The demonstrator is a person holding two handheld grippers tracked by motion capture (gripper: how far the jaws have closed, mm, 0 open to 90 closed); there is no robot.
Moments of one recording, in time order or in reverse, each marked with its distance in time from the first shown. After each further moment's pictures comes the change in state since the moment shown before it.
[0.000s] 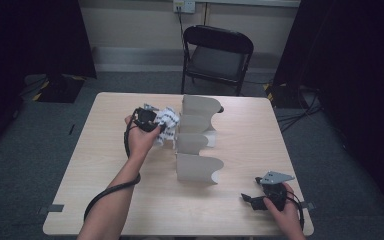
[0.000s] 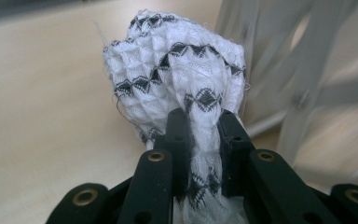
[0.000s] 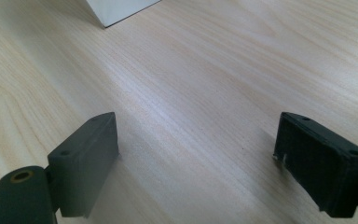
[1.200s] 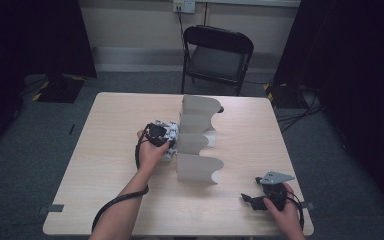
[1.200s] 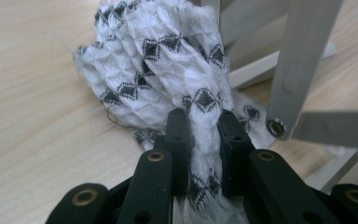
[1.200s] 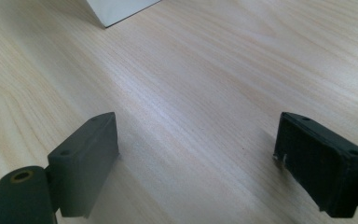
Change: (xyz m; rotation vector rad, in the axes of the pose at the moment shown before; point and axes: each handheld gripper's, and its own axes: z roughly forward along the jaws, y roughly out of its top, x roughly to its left) left arm -0.019 -0.065 0.054 0.148 -0.072 0.026; right arm 0.000 0.000 0.000 0.001 -0.001 0.000
